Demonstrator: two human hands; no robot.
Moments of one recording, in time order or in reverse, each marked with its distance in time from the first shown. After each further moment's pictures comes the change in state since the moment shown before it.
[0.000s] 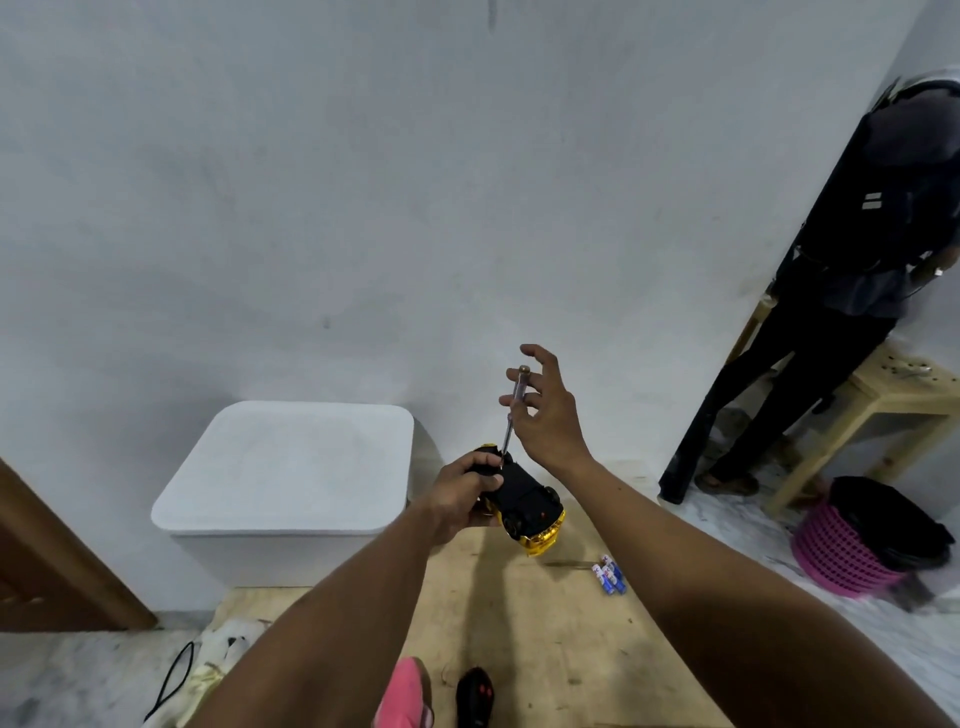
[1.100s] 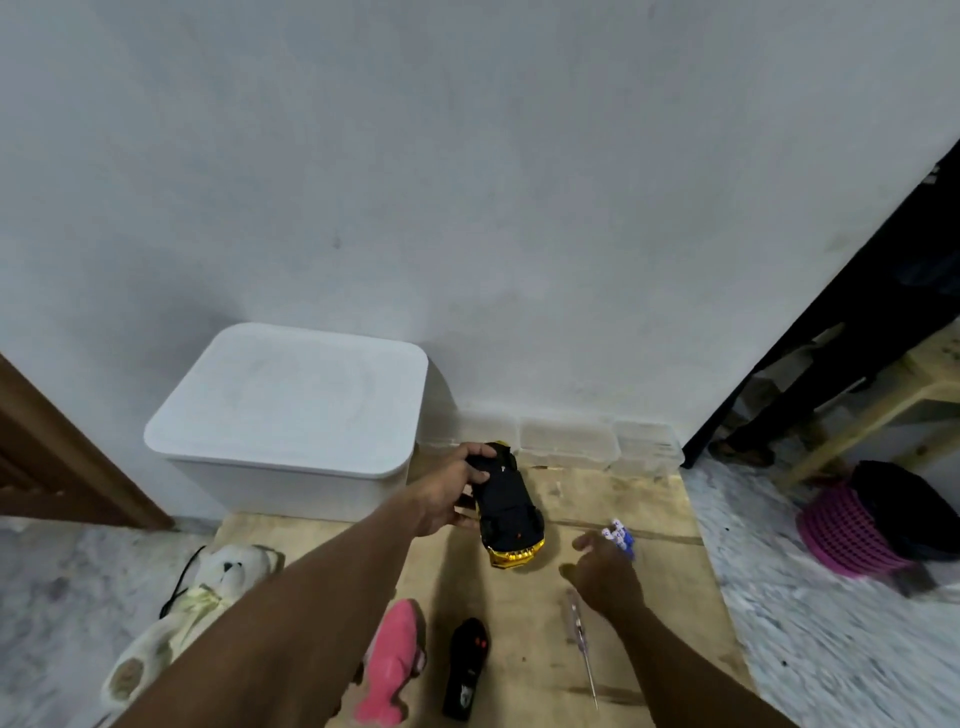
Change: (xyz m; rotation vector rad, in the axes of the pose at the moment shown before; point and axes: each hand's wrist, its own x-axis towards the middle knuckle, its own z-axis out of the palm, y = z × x) left_hand 0.017 -0.059 -0.030 0.041 -0.002 -0.181; right_hand -0.159 0.201 -0.034 -0.615 -0.314 0.633
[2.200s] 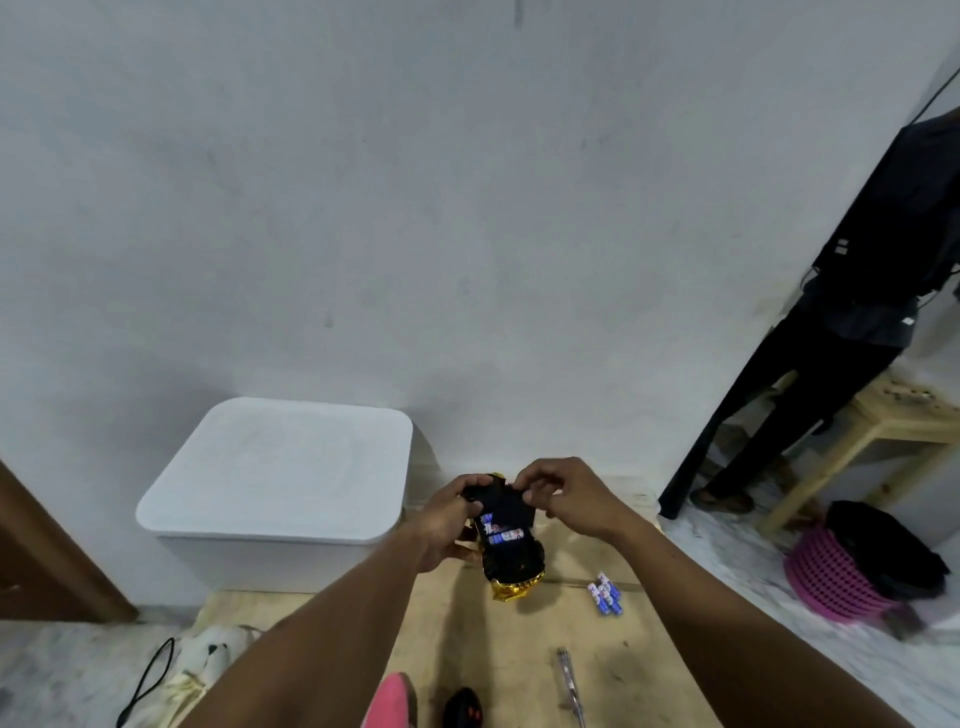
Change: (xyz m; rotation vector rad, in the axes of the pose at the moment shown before) left_hand -0.006 0.033 0.011 0.047 -0.017 0.140; right_hand 0.004 -0.152 -0.129 0.284 -0.154 -0.492
